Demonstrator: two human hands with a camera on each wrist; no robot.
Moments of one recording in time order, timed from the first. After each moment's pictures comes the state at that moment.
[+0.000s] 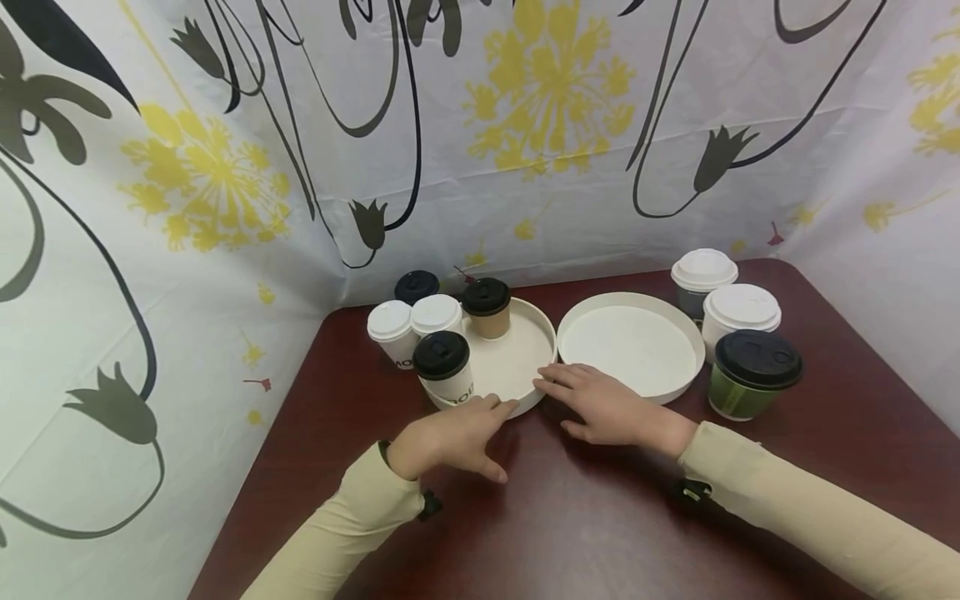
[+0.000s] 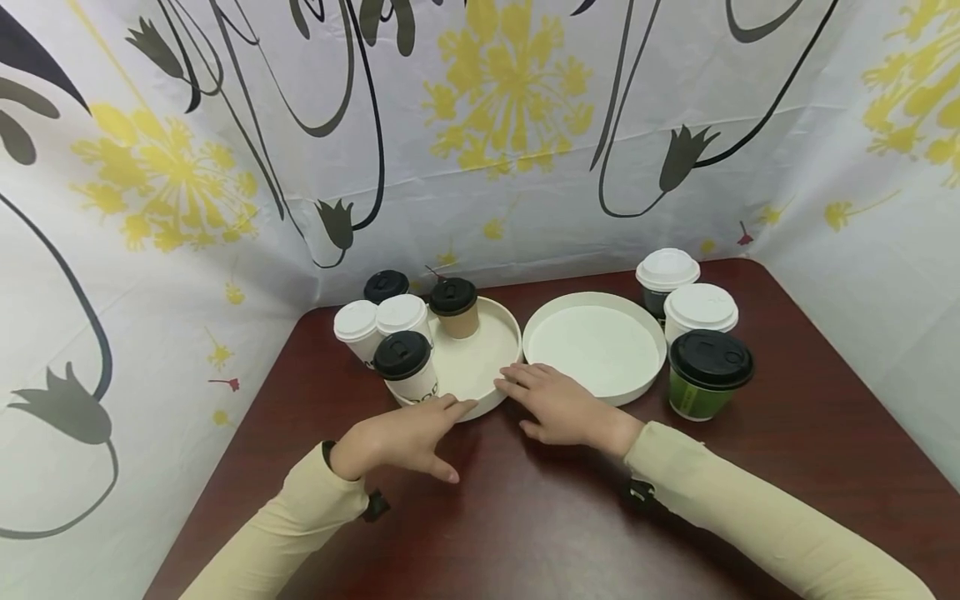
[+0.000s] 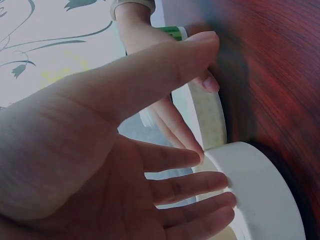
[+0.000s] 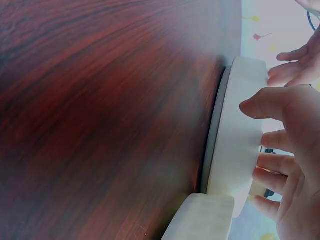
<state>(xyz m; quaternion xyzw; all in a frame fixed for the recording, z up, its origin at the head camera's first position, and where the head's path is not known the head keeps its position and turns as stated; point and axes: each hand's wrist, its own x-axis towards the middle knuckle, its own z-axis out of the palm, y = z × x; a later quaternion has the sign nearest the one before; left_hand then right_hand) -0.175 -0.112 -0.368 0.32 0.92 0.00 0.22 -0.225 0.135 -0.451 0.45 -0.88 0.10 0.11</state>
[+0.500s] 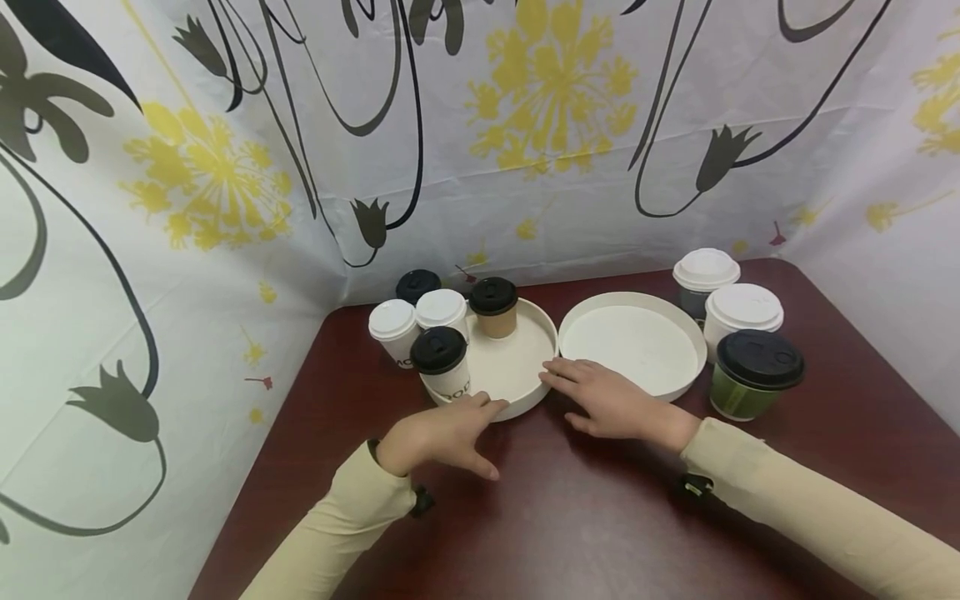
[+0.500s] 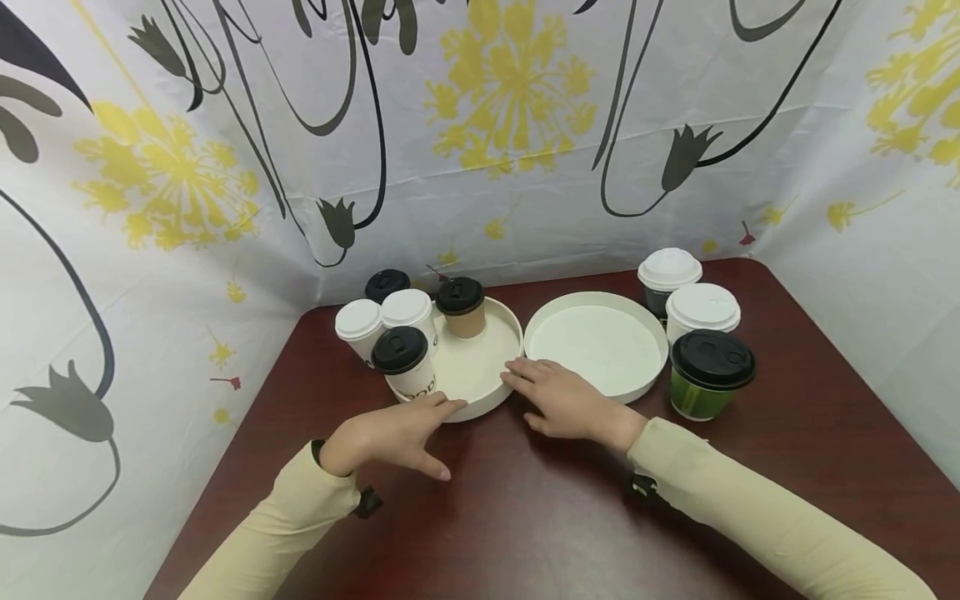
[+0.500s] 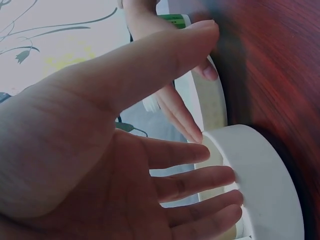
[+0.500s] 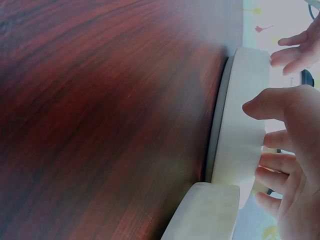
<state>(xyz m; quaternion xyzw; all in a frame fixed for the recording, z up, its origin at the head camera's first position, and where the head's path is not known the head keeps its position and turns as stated) -0.179 -0.128 -0.367 0.31 0.92 0.03 0.23 -0.230 0.140 -0.451 0.45 -0.88 0.10 0.13</state>
